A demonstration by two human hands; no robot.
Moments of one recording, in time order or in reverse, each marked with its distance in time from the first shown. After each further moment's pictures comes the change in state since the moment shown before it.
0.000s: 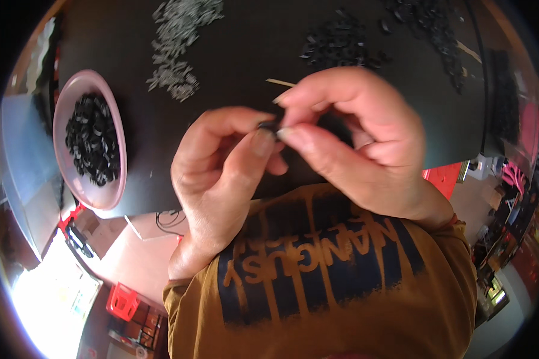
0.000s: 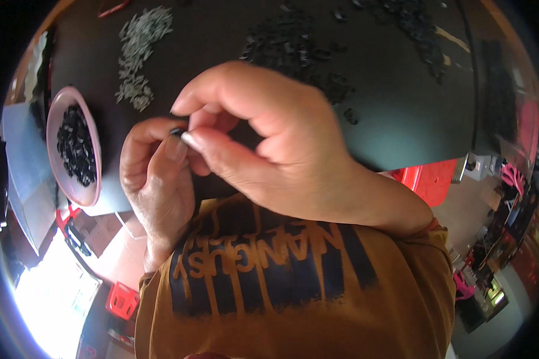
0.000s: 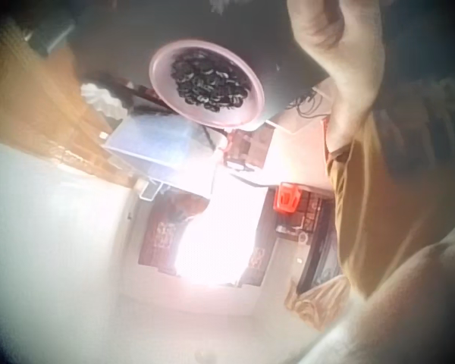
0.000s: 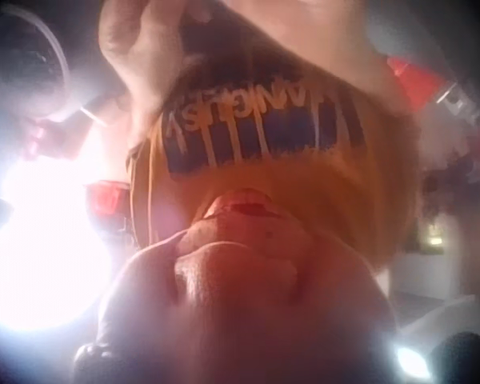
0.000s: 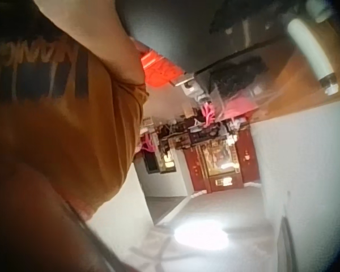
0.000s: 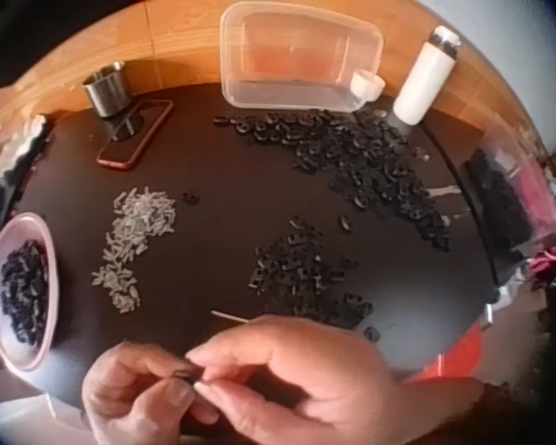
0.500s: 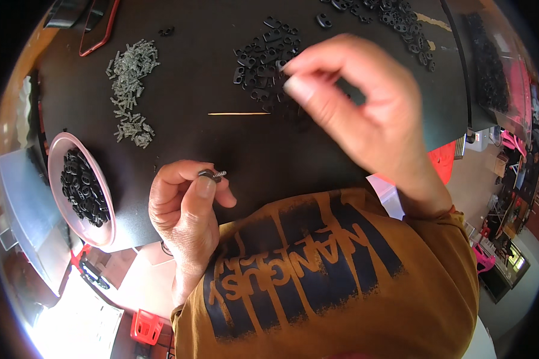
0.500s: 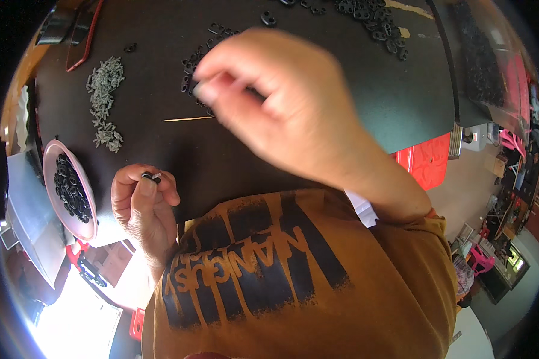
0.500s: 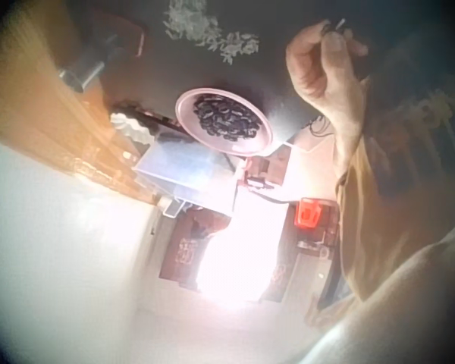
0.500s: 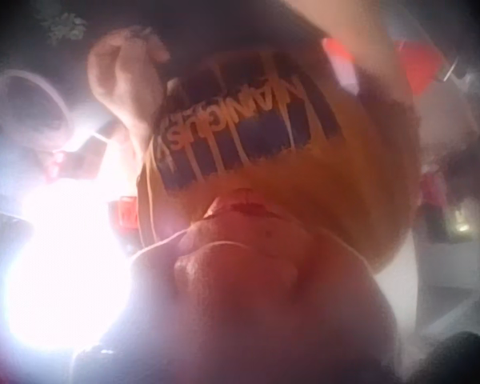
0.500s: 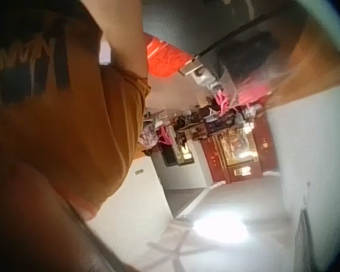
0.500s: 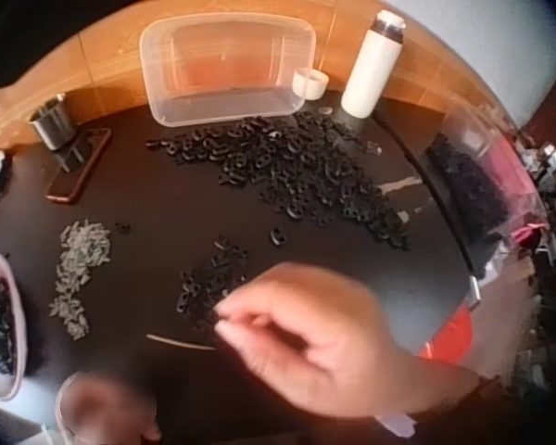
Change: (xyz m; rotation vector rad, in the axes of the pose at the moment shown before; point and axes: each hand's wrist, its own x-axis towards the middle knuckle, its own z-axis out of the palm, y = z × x) left_hand -0.005 -0.008 0.006 0.040 0.091 -0.043; right_hand -0.005 0.005 -0.061 -0.520 0.237 -0.126
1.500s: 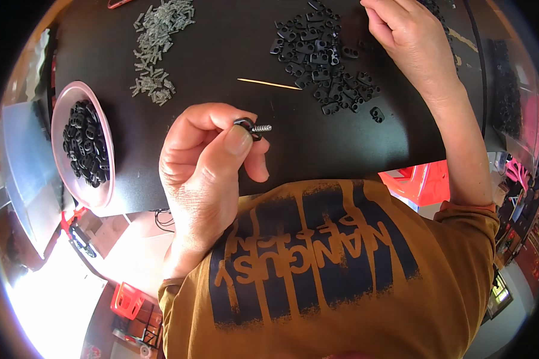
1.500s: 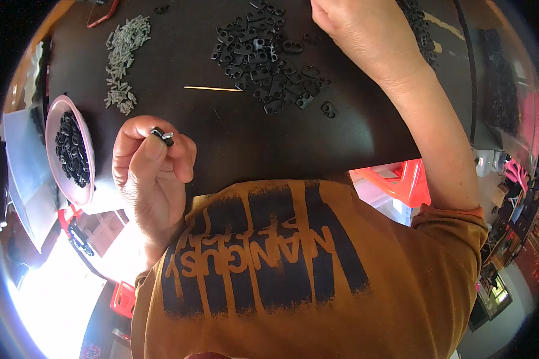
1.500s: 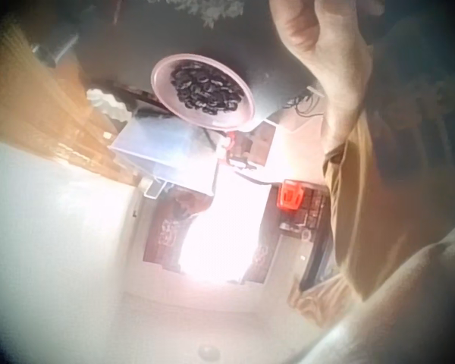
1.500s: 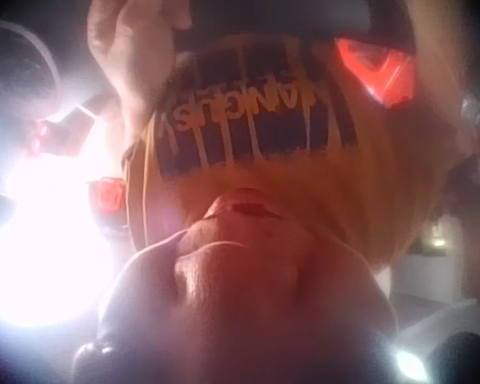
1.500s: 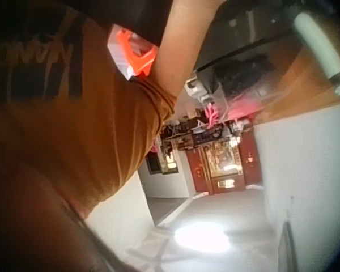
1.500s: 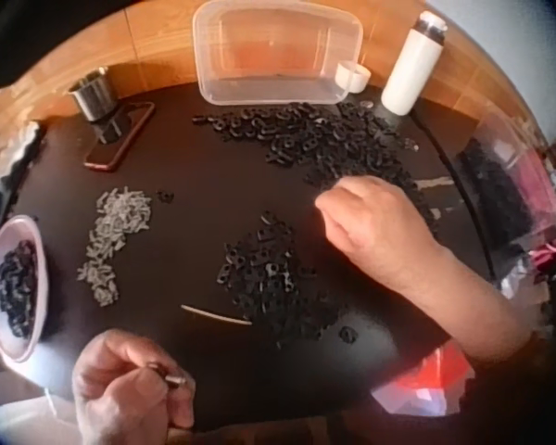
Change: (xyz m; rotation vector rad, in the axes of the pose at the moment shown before) left_hand 0.006 0.007 0.011 -0.166 -0.078 -0.053; right_hand 0.045 0.051 -0.027 -0.894 -0.080 -0.459
